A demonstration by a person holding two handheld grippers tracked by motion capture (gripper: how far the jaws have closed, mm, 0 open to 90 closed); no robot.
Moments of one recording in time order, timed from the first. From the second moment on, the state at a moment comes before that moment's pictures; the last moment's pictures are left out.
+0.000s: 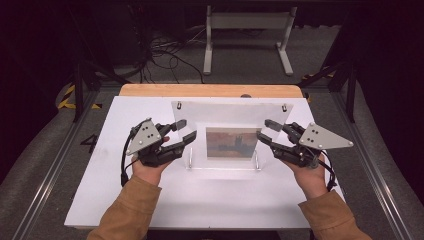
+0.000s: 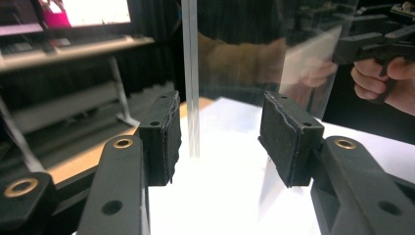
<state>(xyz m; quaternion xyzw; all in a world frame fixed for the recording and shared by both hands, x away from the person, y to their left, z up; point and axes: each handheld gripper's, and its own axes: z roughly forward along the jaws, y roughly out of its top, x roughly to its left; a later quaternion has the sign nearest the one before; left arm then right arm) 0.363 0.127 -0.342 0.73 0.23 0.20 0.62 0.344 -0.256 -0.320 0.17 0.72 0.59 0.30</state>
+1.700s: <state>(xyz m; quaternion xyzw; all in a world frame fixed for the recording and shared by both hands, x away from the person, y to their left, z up) 0.339 0.210 -0.424 0.77 0.34 0.17 0.51 0.327 -0.341 -0.396 0.34 0.74 0.52 0.27</state>
